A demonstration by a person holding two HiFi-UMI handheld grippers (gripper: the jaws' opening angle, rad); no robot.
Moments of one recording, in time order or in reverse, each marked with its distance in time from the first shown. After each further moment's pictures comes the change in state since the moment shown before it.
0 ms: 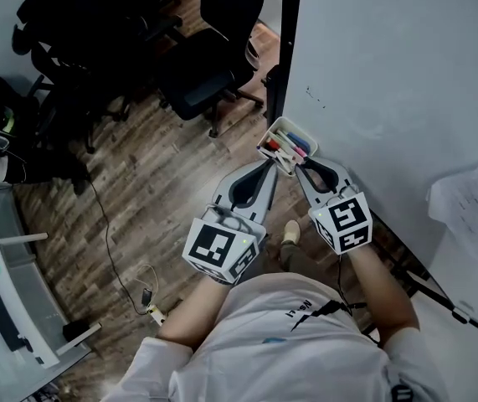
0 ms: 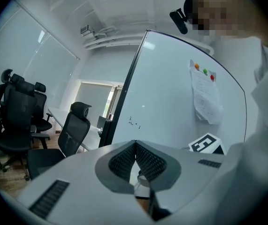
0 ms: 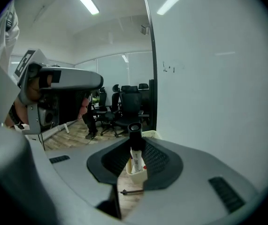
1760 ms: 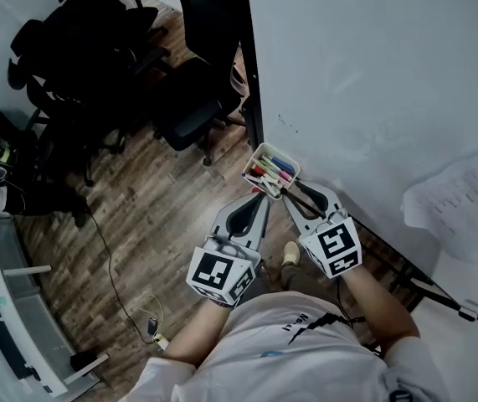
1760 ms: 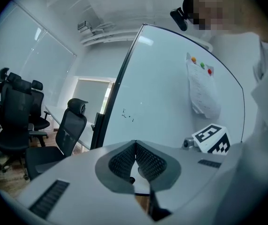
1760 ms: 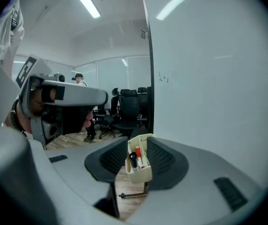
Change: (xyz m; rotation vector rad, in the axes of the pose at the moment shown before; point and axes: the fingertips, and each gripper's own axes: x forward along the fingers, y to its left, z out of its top) left arm 0.008 -0.014 -0.029 0.006 0.047 -0.014; right arm -0.017 -0.001 -0.004 -0.003 -0.047 -0.013
